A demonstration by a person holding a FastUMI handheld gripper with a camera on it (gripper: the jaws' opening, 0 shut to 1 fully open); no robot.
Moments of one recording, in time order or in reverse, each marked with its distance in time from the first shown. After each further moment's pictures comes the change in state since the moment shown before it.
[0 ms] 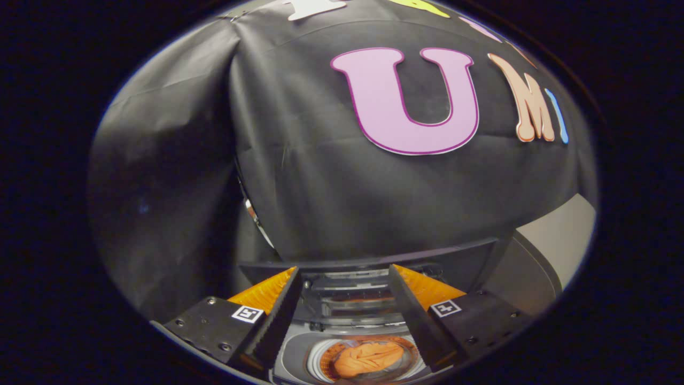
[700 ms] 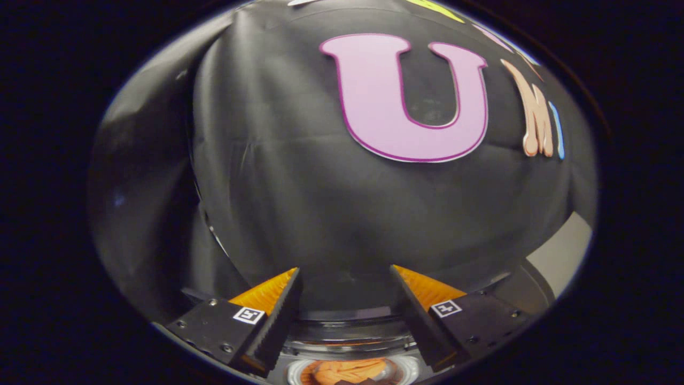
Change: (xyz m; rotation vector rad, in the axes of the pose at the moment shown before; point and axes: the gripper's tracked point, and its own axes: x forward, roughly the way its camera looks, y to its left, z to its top) arm 0.071 -0.027 -0.003 -0.169 0.039 -0.148
